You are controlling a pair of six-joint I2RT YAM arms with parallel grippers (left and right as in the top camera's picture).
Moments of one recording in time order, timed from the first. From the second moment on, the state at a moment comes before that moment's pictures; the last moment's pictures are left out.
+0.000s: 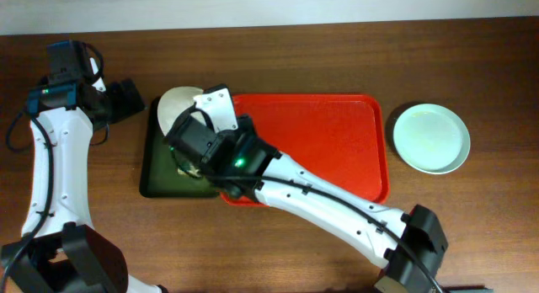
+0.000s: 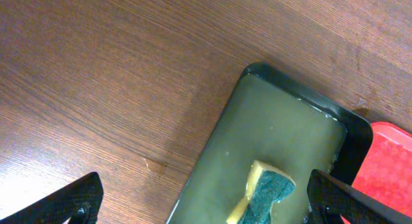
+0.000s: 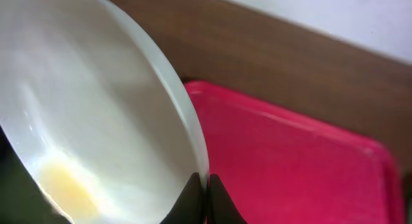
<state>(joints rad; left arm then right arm) 0.21 1.71 1.57 -0.96 0.00 -0.26 1.00 1.92 1.80 -0.85 0.68 0.48</state>
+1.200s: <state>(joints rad) 0.21 1.71 1.57 -0.96 0.00 -0.26 1.23 1.92 1.80 -0.67 1.41 0.26</state>
